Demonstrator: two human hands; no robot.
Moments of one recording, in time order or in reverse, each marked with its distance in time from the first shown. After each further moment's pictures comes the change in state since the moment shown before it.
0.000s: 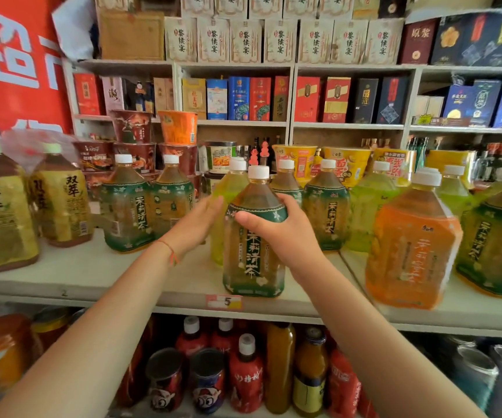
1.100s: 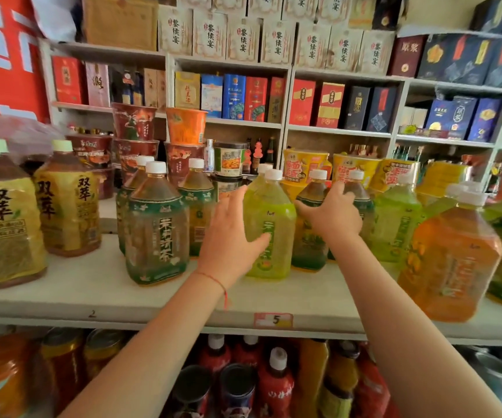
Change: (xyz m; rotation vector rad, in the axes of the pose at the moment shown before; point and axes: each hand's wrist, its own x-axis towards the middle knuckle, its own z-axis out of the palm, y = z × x) left_hand -0.018 -0.003 -0.008 0.325 0.311 0.372; right_hand 0.083 -0.004 0.011 -0.937 0.405 0.252
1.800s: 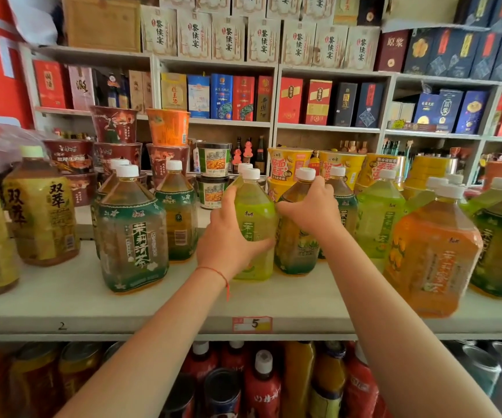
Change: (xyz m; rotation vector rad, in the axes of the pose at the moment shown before) left_hand 0.020 -0.005 0.046 0.044 -0.040 -0.169; right_hand 0.010 0.006 -0.006 0.231 -0.101 -0.073
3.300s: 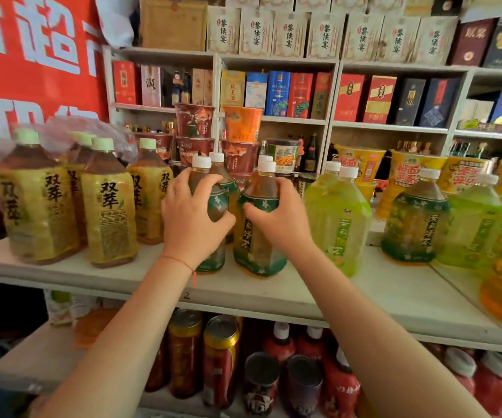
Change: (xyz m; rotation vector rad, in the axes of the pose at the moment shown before) left_hand -0.028 -0.105 -0.173 0.291 0.255 0.014; right_hand -0.101 -0.133 0.116 0.417 -0.140 -0.353
